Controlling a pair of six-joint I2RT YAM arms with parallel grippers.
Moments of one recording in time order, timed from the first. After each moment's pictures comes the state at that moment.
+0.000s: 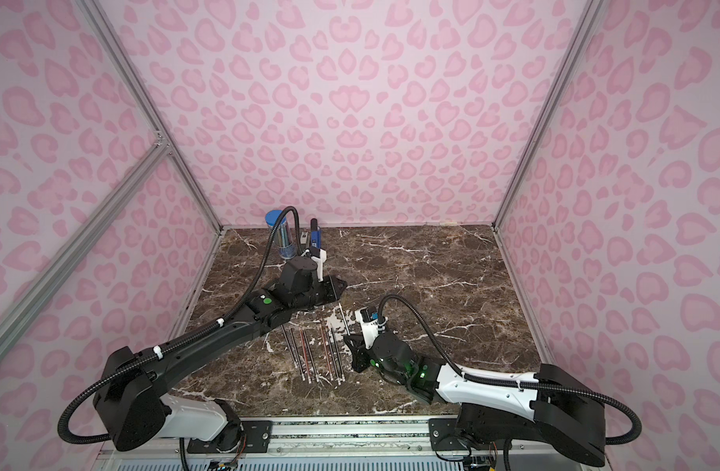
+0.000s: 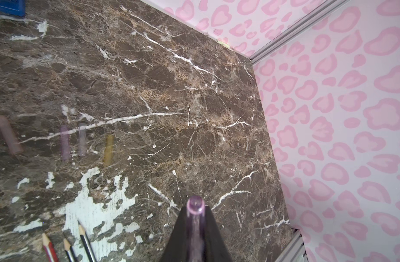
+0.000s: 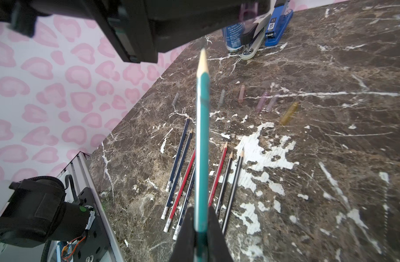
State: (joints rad) left arm -0.72 1.42 1.08 -0.24 0.04 -0.81; right arm 1.10 1.14 0.45 0.31 0.18 0.58
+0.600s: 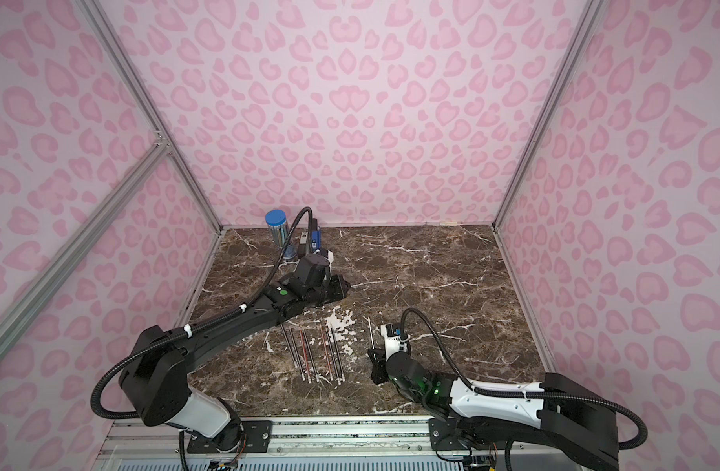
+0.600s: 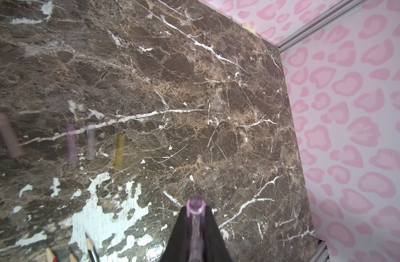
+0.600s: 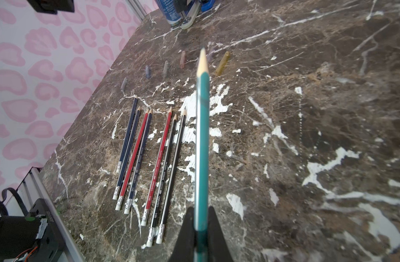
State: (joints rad) left arm -0.71 1.58 1.14 -0.25 0.03 -0.79; right arm 1.12 1.08 0.24 0.30 0.34 0.78
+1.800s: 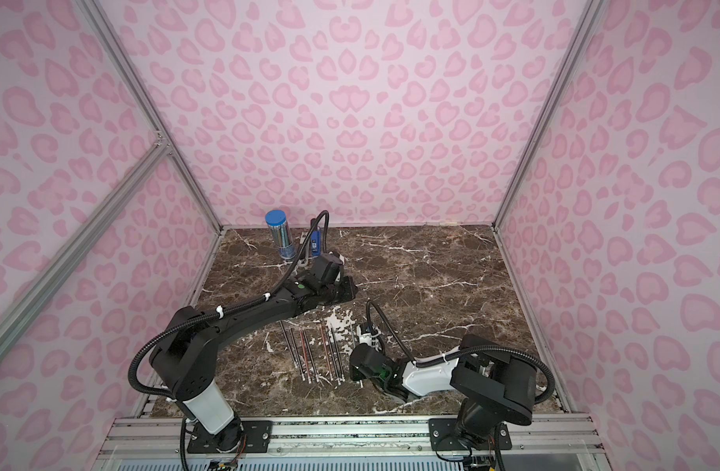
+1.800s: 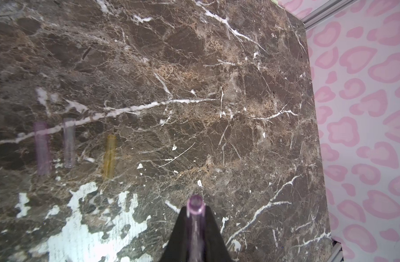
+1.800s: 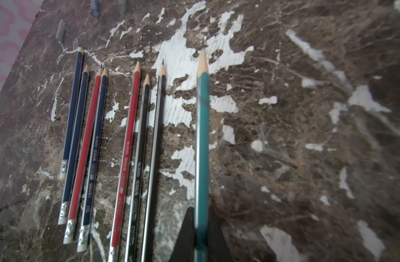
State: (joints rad) left arm -0.71 1.73 1.21 -0.25 0.06 -0.79; right arm 1.12 1.58 0.49 0.30 0.28 0.86
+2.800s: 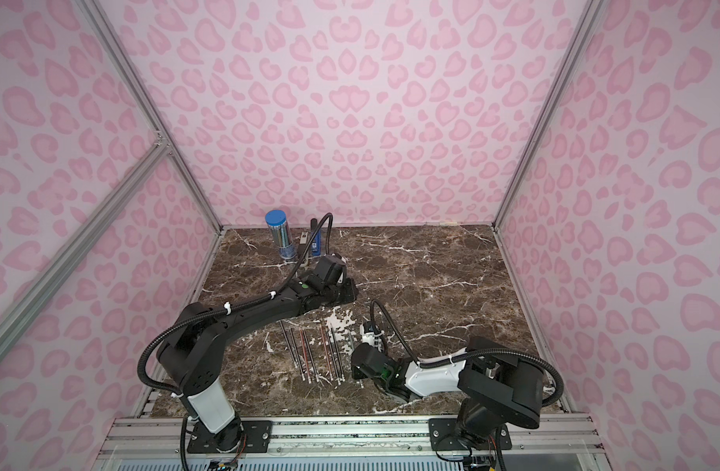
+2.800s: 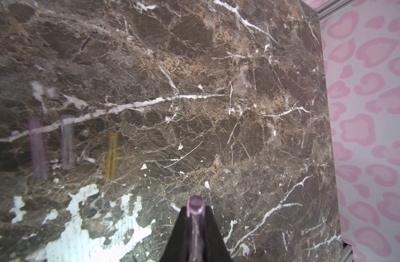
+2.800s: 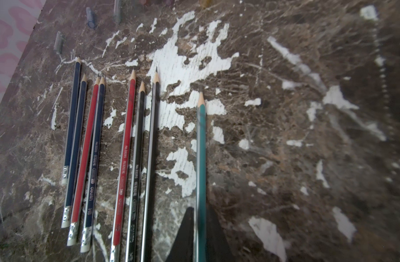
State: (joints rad) left arm -0.71 1.79 1.22 -0.25 0.06 -0.78; right arm 1.12 1.52 0.48 0.25 0.31 0.89
